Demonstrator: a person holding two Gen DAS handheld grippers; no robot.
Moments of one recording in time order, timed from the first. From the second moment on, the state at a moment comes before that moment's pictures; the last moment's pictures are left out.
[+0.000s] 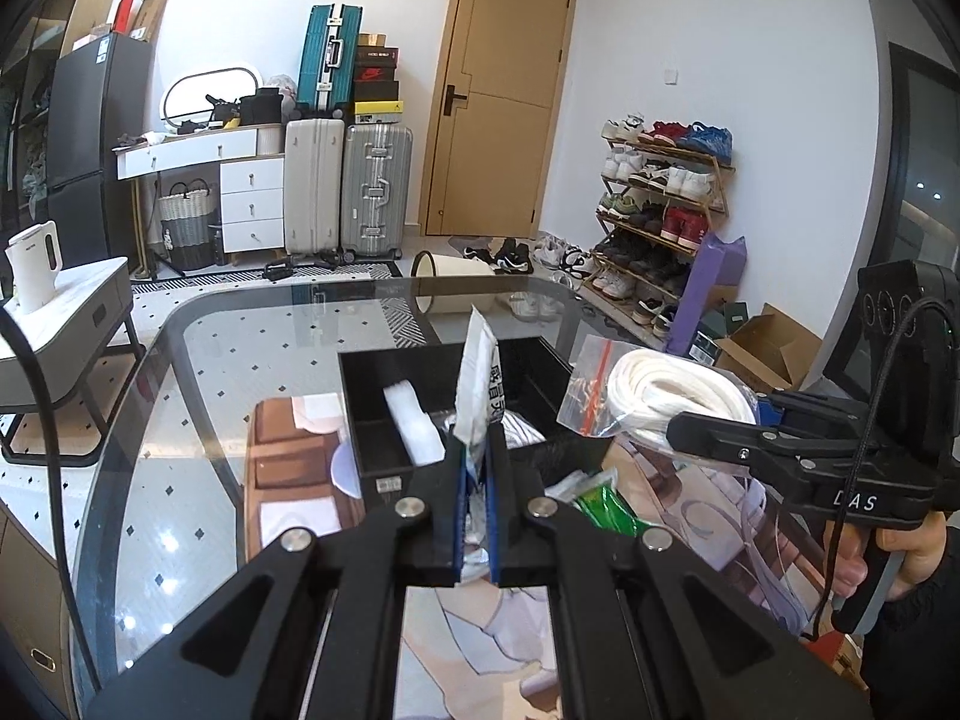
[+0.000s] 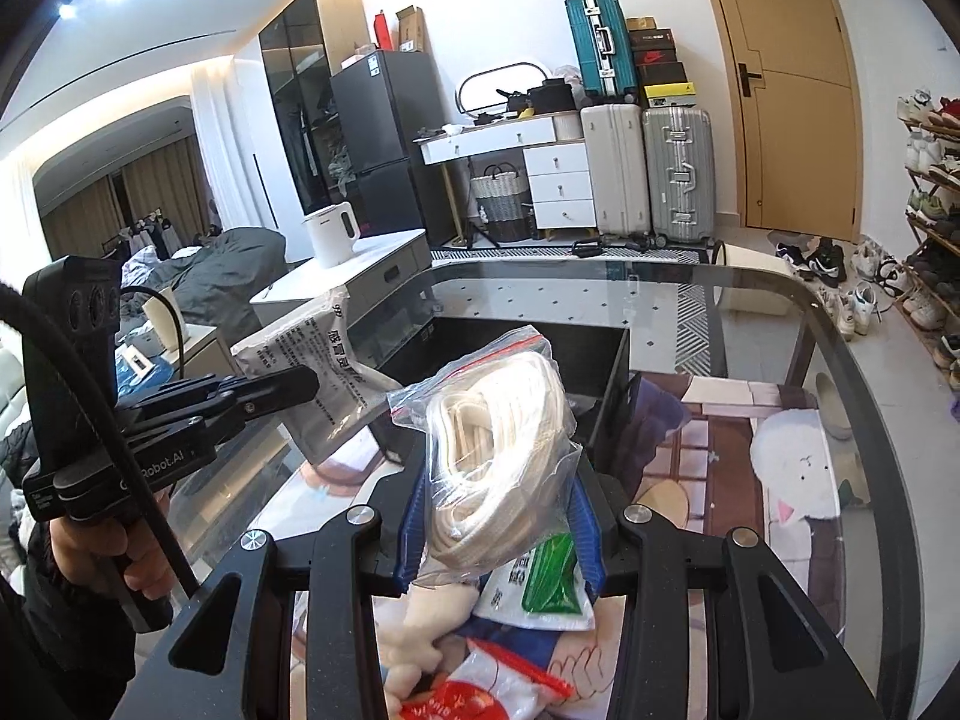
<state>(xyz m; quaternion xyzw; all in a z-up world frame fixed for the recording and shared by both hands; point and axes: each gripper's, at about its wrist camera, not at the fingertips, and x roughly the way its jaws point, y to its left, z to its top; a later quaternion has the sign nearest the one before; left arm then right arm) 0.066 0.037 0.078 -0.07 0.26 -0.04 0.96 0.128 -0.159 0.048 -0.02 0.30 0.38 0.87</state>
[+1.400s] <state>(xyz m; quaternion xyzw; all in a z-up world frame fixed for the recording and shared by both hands) 0.164 0.048 0.034 -0.05 0.32 -0.03 0.95 0.224 -0.070 0.006 -0.12 0.36 0.35 0.86</state>
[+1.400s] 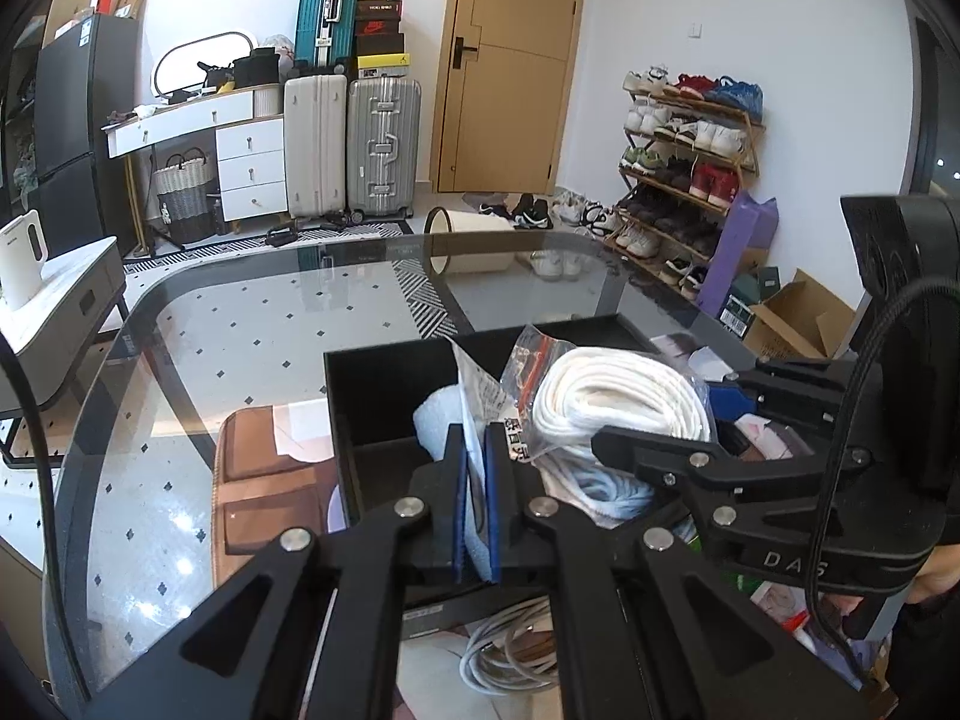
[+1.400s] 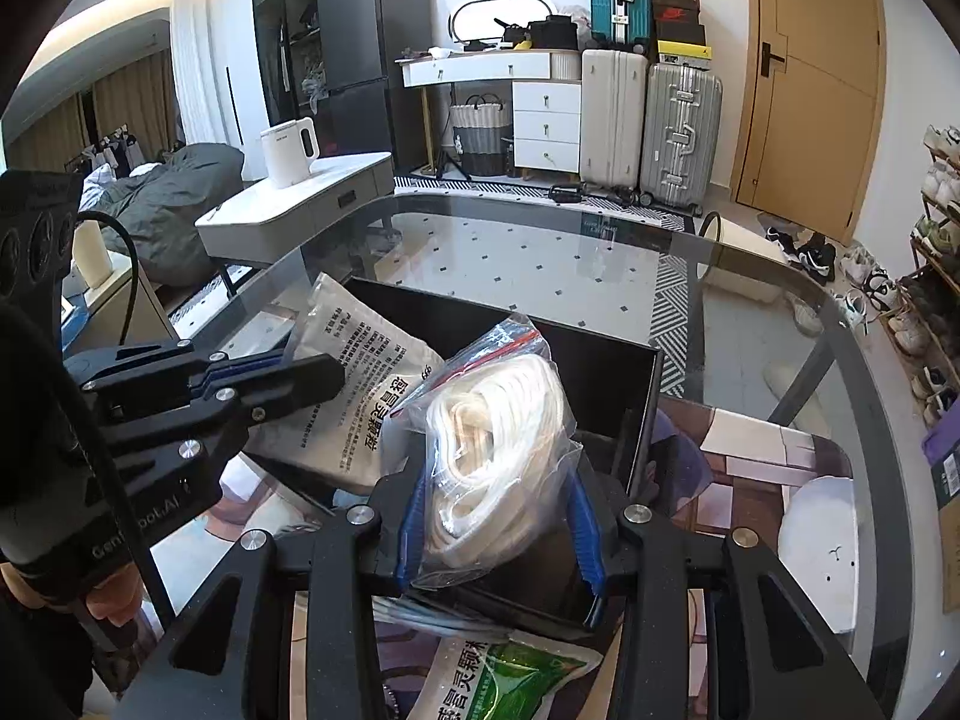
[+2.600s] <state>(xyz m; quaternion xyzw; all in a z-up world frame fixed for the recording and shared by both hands) 0.113 0.036 0.060 -0.05 0.29 0.02 0.95 0.187 -0.143 0.052 -0.07 0.29 0.34 0.89</state>
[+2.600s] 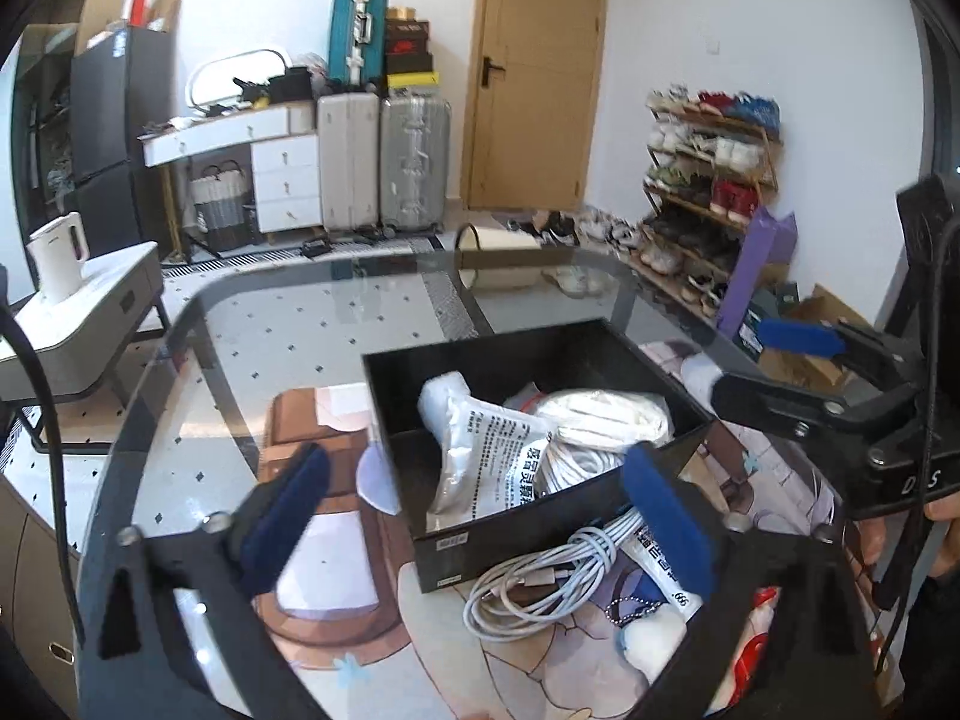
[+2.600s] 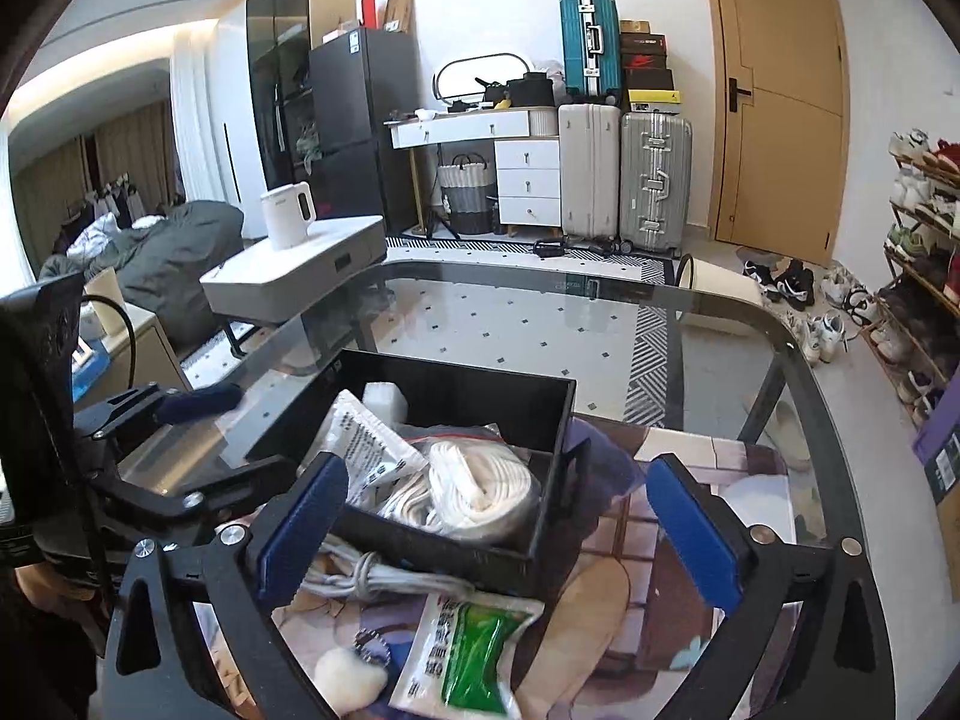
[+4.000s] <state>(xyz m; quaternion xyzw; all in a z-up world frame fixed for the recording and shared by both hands) 0.028 -0.002 0.025 -0.03 0.32 0.04 0.95 0.100 -0.194 0.009 -0.10 0.35 0.38 0.85</state>
